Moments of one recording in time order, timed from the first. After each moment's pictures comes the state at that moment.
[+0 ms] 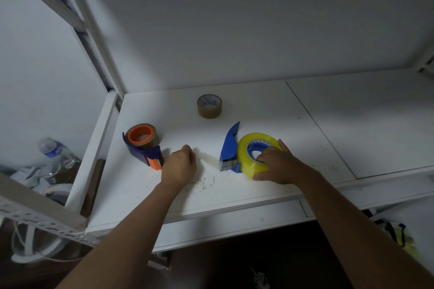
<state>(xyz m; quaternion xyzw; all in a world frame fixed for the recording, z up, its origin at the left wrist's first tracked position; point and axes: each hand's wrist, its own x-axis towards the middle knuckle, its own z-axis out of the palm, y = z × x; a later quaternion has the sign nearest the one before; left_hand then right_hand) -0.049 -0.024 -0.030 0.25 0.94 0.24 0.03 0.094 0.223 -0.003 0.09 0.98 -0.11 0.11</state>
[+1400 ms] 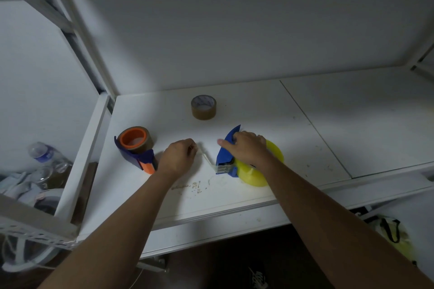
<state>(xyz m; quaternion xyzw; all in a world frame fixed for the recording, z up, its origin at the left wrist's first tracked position) -0.078 -0.009 -0.026 0.34 0.90 0.27 0.03 0.022 0.183 -0.003 0.23 0.95 -0.20 -0.02</state>
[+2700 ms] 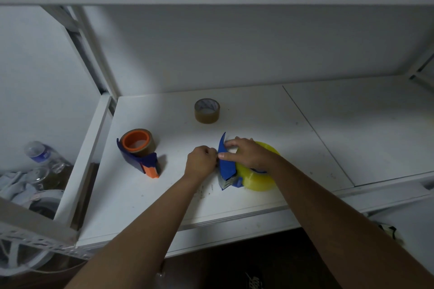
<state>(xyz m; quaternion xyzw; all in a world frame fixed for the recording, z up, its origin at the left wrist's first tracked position) -0.047 0.038 -0.016 0.13 0.86 0.45 0.19 0.023 0.184 0.011 0.15 0.91 -0.37 0.07</state>
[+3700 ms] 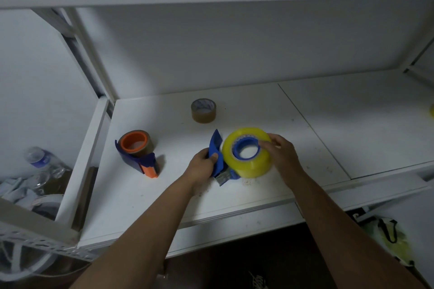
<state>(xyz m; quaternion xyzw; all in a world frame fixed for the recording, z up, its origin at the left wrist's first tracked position) -0.031 0.026 -0.017 0.12 0.74 0.57 0.34 0.086 0.210 0.009 0.36 0.72 -0.56 -0.19</state>
